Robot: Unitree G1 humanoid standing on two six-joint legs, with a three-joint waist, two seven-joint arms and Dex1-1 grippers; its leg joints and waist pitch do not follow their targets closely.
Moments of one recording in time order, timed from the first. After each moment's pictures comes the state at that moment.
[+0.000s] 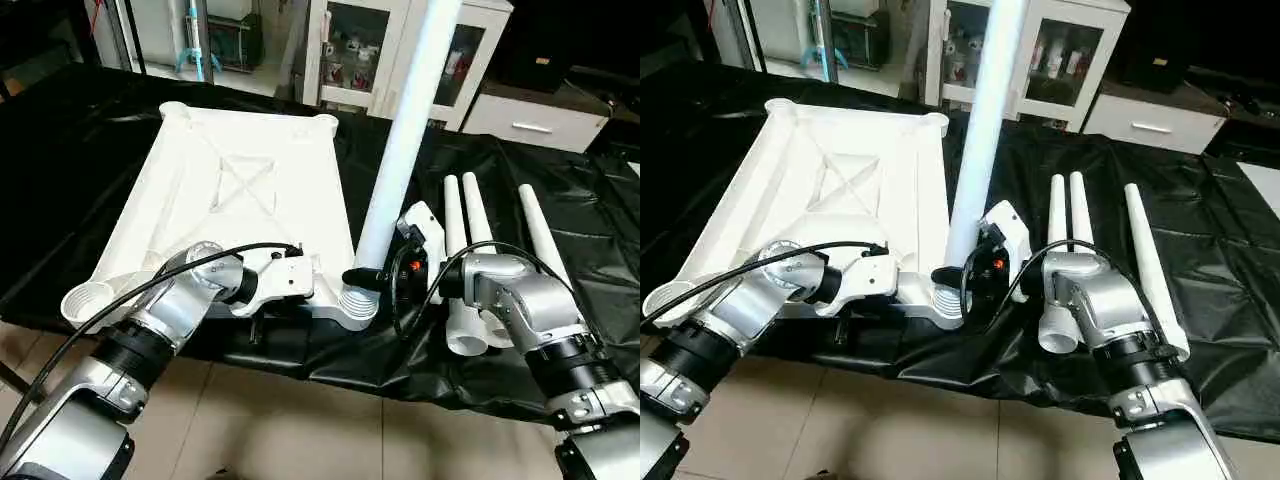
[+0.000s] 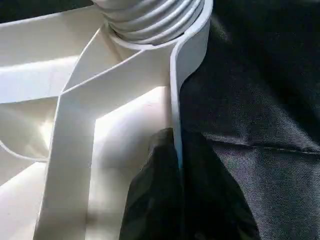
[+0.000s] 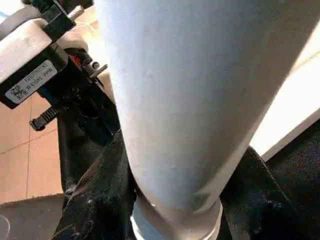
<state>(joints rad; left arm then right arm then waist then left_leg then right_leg) -0.65 0.44 -0.48 0.48 0.19 0.10 -1.16 -0.59 -0.36 0.19 0.41 0.32 0.53 0.99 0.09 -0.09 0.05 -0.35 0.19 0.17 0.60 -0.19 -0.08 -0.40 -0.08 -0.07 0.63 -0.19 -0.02</state>
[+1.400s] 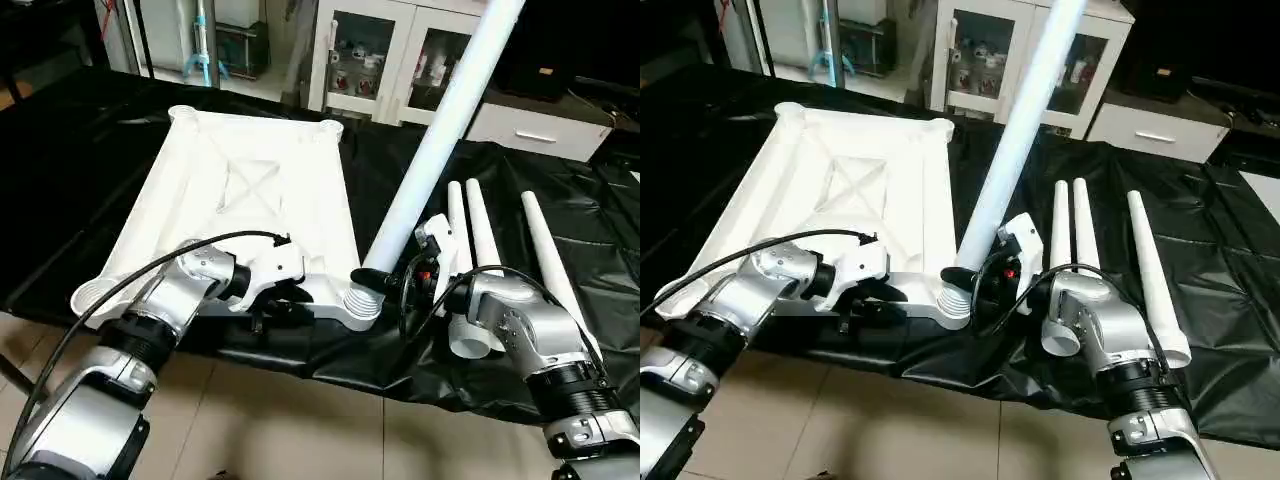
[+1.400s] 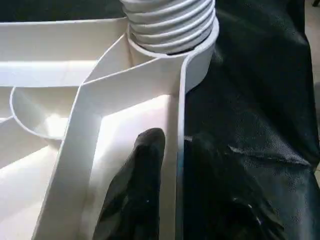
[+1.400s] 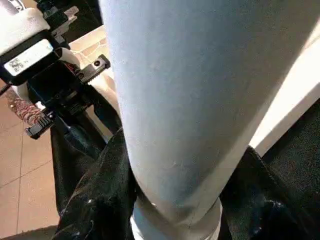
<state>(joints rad) -0.72 0.40 -0.39 0.76 0.09 -0.04 -1.21 -0.48 -0.33 0.10 0.39 0.36 0.46 0.93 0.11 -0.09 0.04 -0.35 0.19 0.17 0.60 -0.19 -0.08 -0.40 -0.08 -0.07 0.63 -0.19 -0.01</state>
